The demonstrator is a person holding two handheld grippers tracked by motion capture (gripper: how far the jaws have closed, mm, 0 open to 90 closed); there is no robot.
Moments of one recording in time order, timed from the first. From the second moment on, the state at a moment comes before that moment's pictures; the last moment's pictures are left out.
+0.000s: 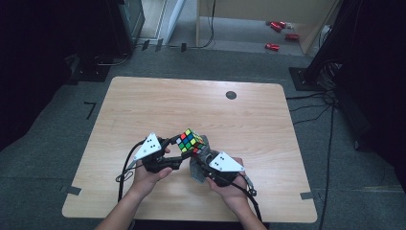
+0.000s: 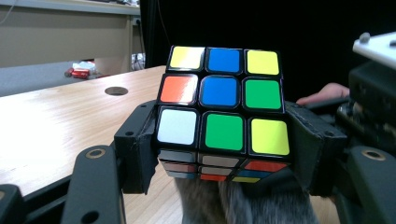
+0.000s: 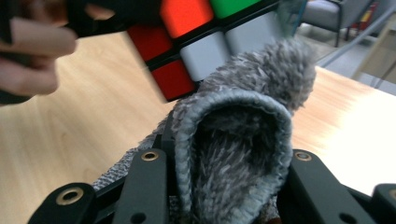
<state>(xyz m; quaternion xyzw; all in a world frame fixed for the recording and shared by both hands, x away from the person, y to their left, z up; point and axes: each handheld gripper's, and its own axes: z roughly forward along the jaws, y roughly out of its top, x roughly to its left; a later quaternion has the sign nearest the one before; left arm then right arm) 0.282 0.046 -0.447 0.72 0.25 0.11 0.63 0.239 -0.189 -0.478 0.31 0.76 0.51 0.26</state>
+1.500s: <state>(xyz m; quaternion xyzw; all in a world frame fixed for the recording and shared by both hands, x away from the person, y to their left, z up) 0.312 0.049 -0.487 0.78 0.37 0.20 0.46 0.278 -0.294 -0.482 0.49 0.70 0.44 0.28</state>
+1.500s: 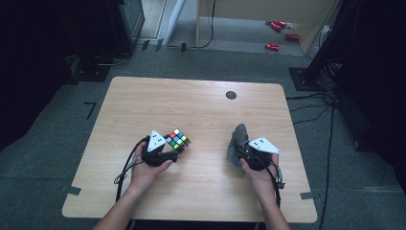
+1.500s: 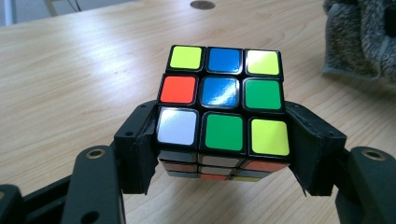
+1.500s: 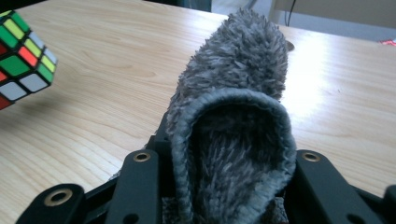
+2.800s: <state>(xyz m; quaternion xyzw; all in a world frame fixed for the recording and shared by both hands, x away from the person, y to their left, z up) 0.321 0.037 -0.507 0.80 0.39 0.18 0.42 0.291 -0.297 -0.520 0.52 0.72 0.39 0.26</state>
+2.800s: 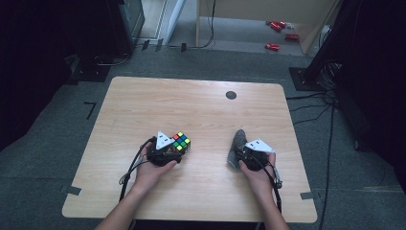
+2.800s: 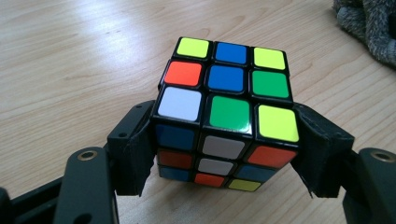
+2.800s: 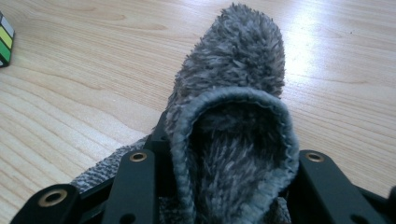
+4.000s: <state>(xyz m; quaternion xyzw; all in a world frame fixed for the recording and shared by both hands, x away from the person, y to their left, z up) 0.286 0.139 -0.461 0.74 0.43 0.21 0.46 0.254 -0.341 -0.468 0.51 0.71 0.39 0.28</state>
